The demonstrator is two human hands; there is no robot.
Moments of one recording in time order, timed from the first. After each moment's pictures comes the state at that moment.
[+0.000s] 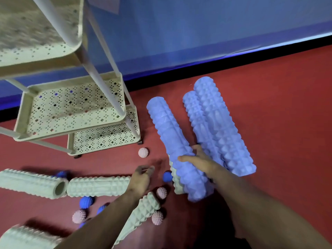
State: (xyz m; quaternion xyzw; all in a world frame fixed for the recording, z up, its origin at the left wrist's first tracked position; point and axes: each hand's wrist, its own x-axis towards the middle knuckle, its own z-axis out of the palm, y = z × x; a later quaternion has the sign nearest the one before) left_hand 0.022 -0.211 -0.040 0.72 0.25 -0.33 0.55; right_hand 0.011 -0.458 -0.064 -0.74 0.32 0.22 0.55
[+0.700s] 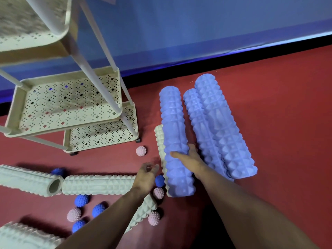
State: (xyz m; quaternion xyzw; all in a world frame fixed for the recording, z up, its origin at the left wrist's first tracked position) left_hand 0.020 -0.233 -0.060 0.72 0.23 -0.33 0.56; right_hand 0.024 -0.433 -0.081 -0.72 0.33 0.19 0.58
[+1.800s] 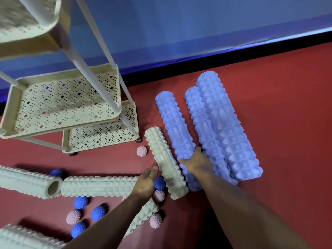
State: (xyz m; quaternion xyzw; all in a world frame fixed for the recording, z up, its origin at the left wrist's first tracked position) left_hand 0.012 -0.231 -0.045 0.72 0.22 -0.36 0.55; right_hand 0.026 -0.433 -0.083 -0.86 0.35 0.27 0.25
